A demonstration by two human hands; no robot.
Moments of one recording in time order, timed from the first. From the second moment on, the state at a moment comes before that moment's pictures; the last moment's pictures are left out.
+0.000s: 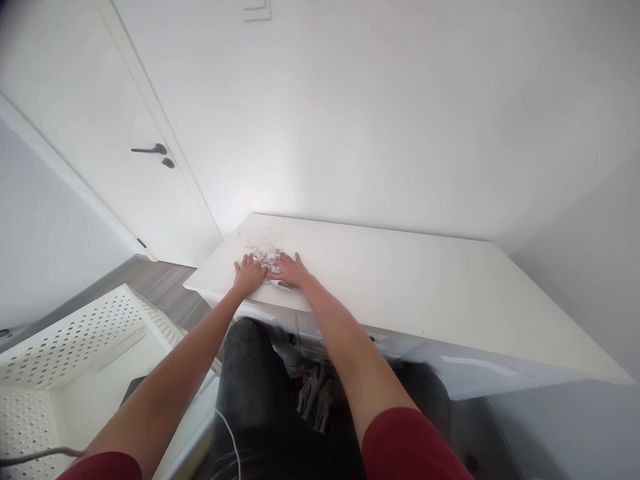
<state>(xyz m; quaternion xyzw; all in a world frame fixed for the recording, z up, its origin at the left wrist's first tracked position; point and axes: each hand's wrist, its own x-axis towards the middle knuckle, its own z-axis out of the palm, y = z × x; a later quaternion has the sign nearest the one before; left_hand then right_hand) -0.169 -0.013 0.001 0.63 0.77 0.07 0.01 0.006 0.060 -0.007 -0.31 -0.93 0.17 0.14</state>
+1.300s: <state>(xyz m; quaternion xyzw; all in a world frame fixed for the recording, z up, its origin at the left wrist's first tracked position) -0.171 -0.012 -0.005 0.62 0.78 0.12 -0.03 0.081 0.015 0.004 -0.25 -0.91 0.21 0.24</state>
